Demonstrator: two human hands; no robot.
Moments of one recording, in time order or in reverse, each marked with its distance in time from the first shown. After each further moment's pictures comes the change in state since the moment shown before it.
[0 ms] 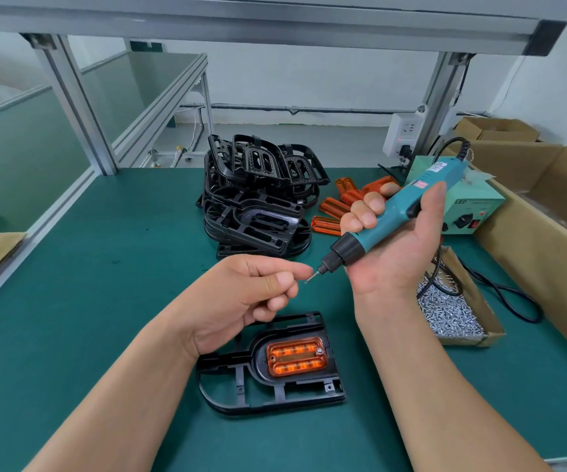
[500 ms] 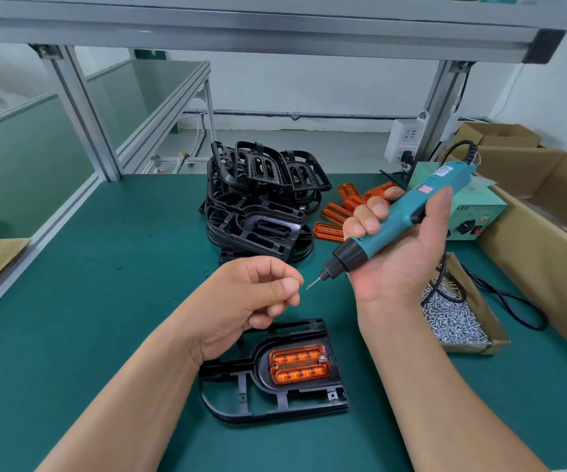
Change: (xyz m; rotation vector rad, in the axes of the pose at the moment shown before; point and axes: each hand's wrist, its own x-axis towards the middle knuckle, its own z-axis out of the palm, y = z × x) left_hand -0.001 0.004 0.002 0.033 0.069 0.011; right_hand -0.016 -0.008 0.021 -0.012 0.039 0.020
